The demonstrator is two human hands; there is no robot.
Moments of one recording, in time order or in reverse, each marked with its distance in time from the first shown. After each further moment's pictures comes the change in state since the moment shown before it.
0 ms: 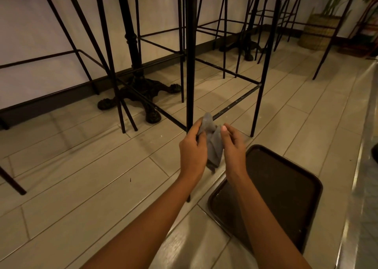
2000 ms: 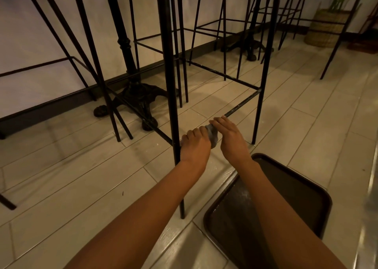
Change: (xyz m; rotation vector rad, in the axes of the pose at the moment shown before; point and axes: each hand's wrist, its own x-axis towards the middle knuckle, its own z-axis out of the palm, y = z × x) left_hand 0.073 -0.037 0.056 1.560 -0.233 0.340; right_hand 0.126 0.033 -0.029 -0.980 -0.305 -0.679
